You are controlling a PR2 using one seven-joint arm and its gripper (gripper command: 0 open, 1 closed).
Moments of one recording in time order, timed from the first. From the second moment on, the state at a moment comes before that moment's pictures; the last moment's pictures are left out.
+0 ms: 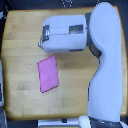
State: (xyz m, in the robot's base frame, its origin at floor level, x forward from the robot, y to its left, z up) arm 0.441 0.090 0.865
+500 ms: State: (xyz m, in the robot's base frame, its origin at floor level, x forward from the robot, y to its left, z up) arm 0.482 0.006 0.919
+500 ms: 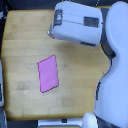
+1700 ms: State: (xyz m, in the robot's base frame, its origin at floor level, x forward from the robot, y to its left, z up) arm 0.555 -0.254 0.929
